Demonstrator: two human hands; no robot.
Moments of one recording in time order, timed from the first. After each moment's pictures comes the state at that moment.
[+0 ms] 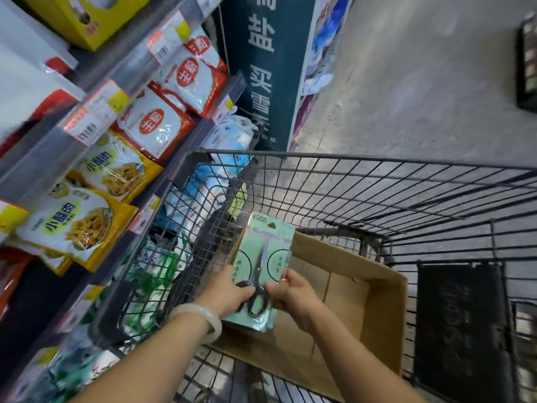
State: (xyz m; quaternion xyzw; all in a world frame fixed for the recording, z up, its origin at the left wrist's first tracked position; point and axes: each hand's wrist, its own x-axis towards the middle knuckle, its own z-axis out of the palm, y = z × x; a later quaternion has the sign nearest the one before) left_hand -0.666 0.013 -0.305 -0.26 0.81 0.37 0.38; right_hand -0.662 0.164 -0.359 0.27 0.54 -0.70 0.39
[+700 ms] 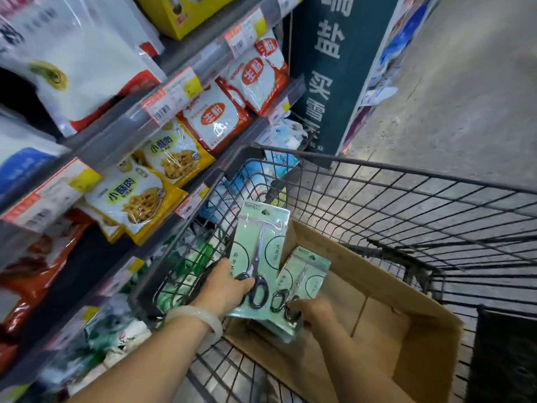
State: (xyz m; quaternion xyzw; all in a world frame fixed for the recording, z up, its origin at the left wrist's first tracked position) left_hand -0.651 -0.026 -0.304 -0.39 0.77 0.44 0.26; right_hand -0.669 0.145 -0.429 0.36 0.69 -0.42 0.45
